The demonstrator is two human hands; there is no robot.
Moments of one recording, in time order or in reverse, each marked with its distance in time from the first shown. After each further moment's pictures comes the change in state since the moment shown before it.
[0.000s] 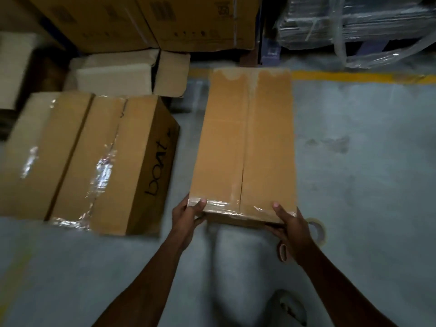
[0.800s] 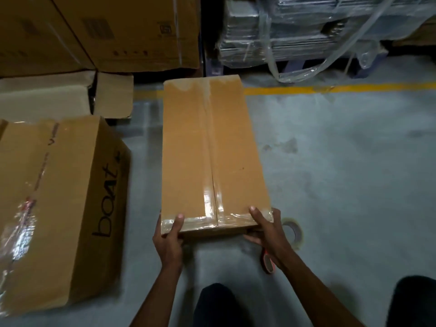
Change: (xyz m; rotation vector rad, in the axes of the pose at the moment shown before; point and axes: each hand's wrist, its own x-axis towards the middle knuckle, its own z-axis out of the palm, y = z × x) left_hand 0.051 -0.057 0.021 -0.132 0.107 0.216; right_hand 0.021 0.041 -0.001 -0.022 0.116 -0.186
